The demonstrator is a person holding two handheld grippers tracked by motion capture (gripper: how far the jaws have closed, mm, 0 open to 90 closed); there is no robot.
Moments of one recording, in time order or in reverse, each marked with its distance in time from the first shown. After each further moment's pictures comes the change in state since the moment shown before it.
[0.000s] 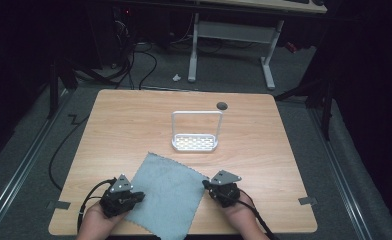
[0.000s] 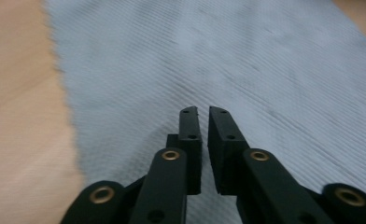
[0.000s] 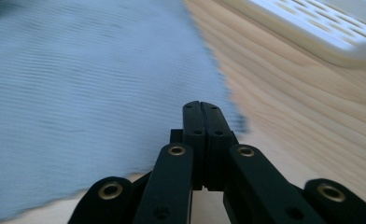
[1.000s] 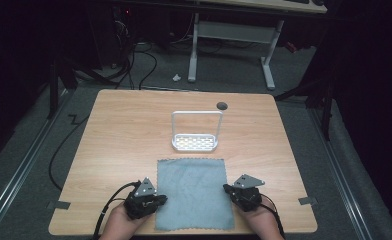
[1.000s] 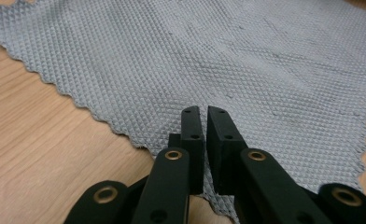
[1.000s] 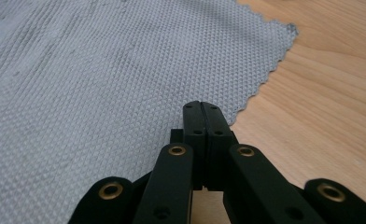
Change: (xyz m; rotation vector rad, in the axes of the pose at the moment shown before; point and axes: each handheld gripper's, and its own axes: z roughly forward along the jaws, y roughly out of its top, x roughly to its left) left arm -0.047 0.021 0.041 -0.025 -0.118 0.067; right arm -0.045 -0.042 -0.030 0.057 -0.076 0.071
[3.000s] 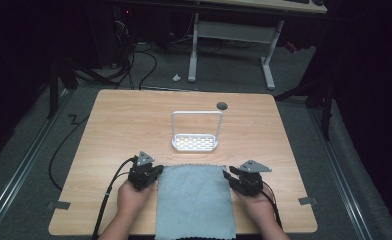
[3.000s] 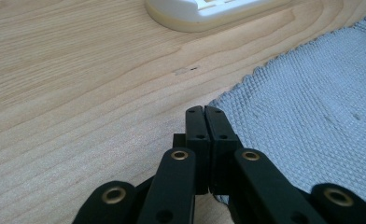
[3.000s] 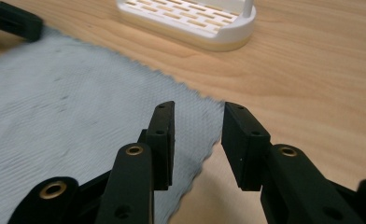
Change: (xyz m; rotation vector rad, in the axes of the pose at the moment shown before) left arm 0.064 0.032 0.030 -0.103 0.220 -0.211; right arm -0.029 0.027 0.013 -0.105 -0.050 0.149
